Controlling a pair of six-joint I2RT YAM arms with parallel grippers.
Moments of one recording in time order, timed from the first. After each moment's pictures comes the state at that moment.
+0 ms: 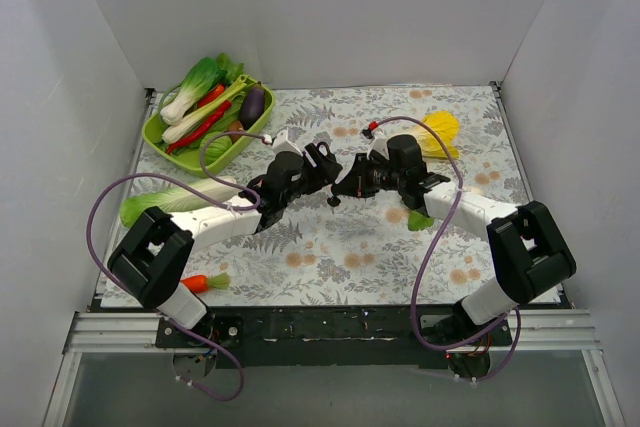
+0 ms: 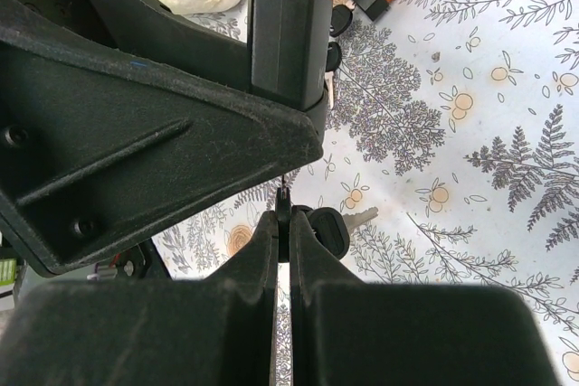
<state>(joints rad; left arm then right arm) -0.72 1.55 0.85 0.36 -0.14 -0.95 0.53 1.53 0.86 0.19 -0.57 0.52</state>
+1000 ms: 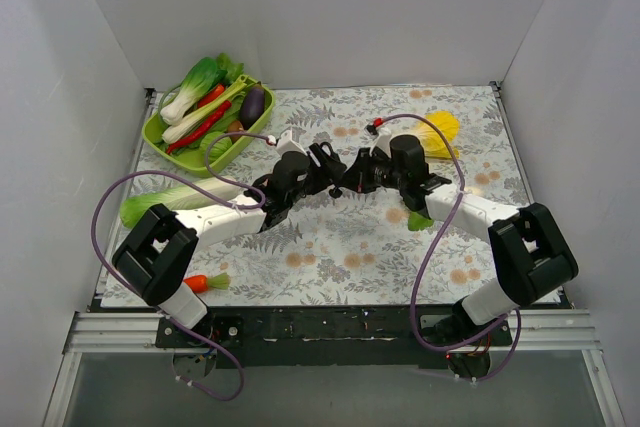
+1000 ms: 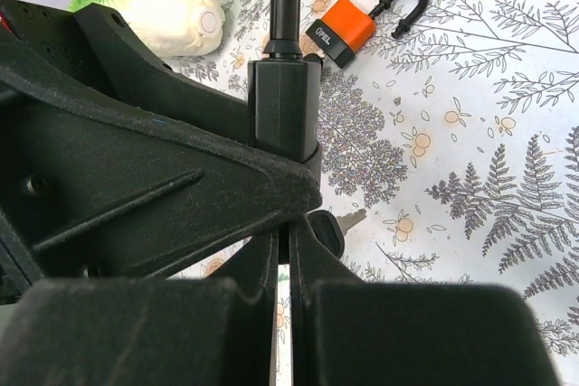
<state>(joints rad) -0.75 1.58 0.88 0.34 -0.17 -0.99 0.52 1.52 0.84 0.26 -0.48 0.49</state>
